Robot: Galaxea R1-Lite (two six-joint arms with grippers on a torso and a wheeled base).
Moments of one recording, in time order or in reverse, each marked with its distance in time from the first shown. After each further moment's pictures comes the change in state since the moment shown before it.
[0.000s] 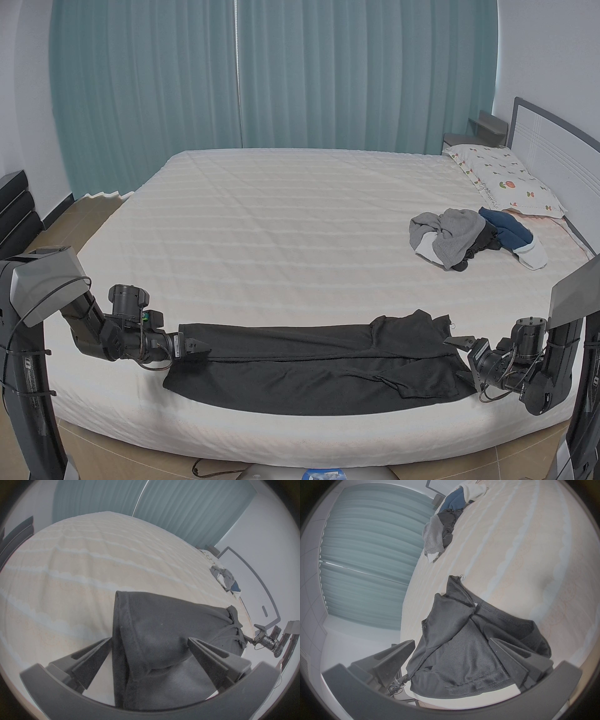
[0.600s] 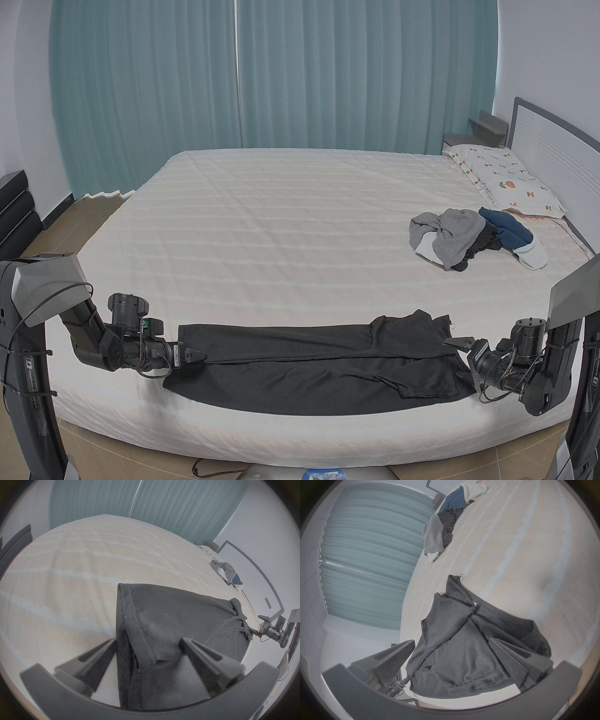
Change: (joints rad) left arm -0.009 0.008 0.079 -0.087 0.031 0.058; right arm 0.001 0.008 0.002 -0.008 -0.001 -0.003
